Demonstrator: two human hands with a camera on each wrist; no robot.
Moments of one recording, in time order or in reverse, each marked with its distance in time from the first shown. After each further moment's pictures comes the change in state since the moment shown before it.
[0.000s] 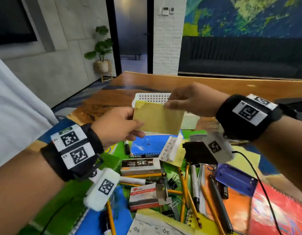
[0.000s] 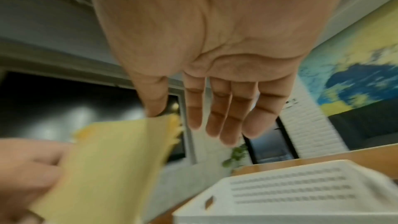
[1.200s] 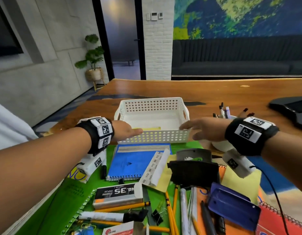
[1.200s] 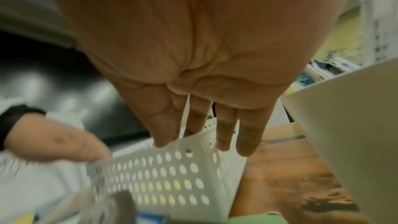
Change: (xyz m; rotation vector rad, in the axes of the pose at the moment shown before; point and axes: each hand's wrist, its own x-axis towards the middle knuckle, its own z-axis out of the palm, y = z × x) left_hand 0.172 -0.027 0.016 1.265 -0.420 -0.179; right_hand 0.016 0.155 0.030 -0.096 -0.353 0.215
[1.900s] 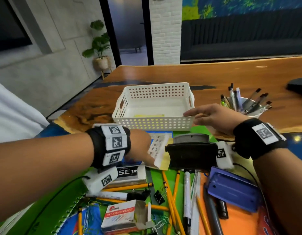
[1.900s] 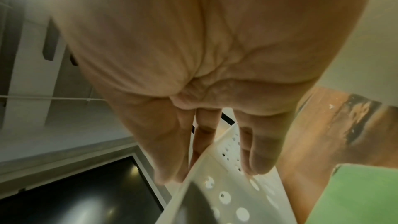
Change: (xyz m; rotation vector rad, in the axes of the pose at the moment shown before) left_hand -0.054 0.071 0.047 0.116 -0.113 0.094; right_hand -0.009 0.015 0.032 0.542 0.157 -0.089
